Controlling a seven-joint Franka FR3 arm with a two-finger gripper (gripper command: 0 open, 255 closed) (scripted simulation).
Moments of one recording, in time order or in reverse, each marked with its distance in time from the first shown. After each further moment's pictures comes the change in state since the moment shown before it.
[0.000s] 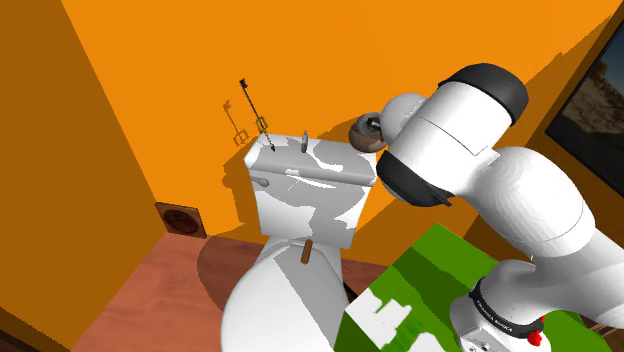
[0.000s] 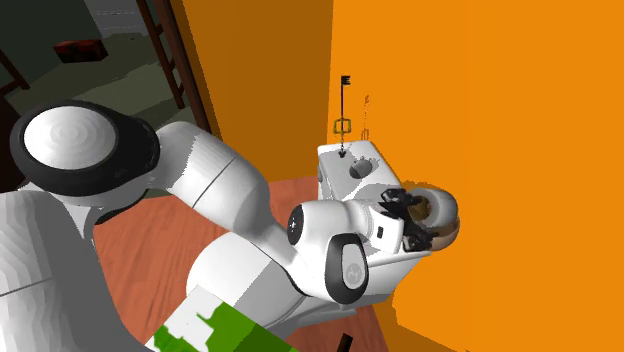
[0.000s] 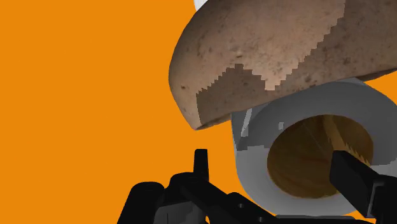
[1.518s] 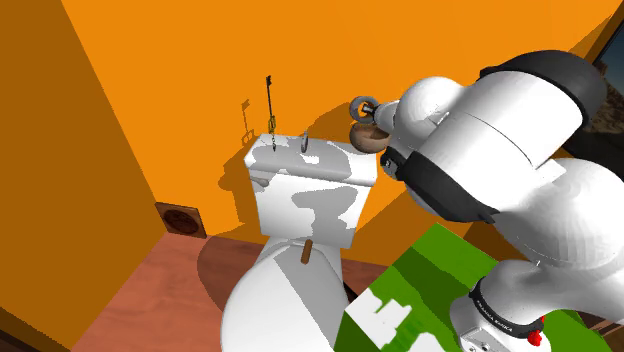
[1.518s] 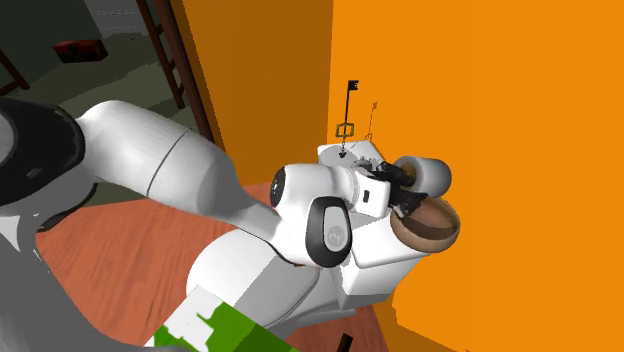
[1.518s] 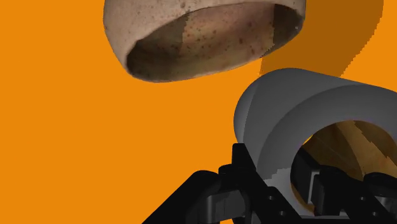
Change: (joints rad) arm 0.251 0.073 -0.195 0.002 -0.024 -0.204 -0.042
